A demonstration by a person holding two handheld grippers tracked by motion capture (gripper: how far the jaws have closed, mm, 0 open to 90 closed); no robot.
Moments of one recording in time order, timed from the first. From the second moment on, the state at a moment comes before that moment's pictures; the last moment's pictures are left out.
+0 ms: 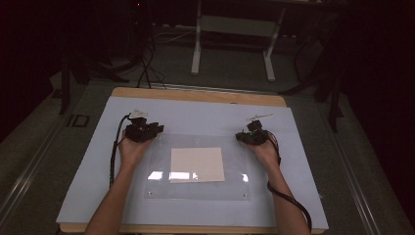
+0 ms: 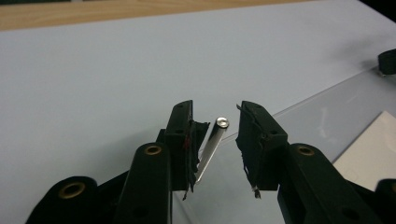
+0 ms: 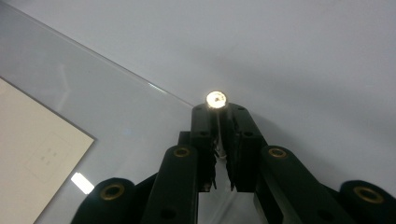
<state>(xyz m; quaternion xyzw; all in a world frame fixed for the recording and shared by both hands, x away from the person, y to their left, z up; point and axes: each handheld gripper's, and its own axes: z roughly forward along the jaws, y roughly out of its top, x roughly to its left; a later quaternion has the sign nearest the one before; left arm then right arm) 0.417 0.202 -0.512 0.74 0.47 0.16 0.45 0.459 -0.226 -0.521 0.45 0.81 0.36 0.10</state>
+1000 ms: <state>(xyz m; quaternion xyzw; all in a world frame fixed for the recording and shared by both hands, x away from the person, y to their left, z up) 0.414 0.205 -0.519 0.75 0.46 0.17 0.45 0.438 -0.242 -0.506 0.38 0.81 0.42 0.16</state>
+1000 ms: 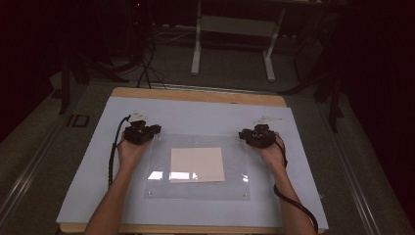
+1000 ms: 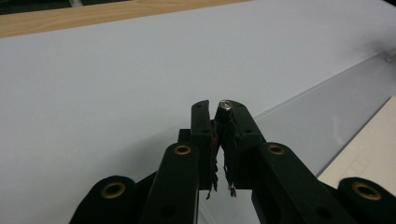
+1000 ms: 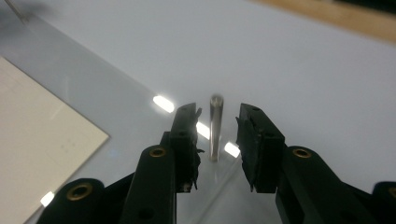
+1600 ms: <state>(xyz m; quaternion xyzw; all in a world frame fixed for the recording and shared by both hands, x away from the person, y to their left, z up) 0.419 0.206 -0.518 0.75 0.46 0.15 0.44 0.447 -0.238 -0.509 0.40 0.81 0.41 0.14</state>
